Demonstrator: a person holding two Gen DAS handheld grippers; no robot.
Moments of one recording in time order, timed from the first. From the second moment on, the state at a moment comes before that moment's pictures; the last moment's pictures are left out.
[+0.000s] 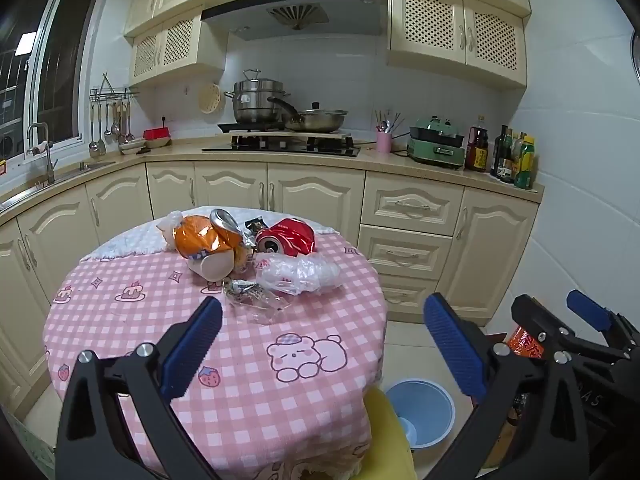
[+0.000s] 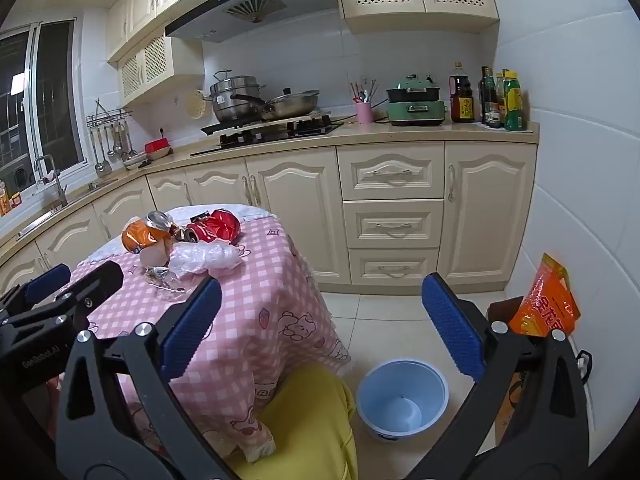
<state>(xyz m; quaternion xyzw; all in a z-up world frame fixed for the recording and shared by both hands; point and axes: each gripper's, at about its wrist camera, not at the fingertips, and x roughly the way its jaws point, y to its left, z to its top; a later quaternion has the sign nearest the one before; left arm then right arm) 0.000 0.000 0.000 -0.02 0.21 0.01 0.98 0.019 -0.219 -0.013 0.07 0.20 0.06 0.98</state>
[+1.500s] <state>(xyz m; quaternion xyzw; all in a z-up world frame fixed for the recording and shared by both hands) -0.012 0.000 0.007 -0.03 0.20 0.00 0.98 0.018 -0.210 -0.019 0.08 0.21 0.07 0.97</state>
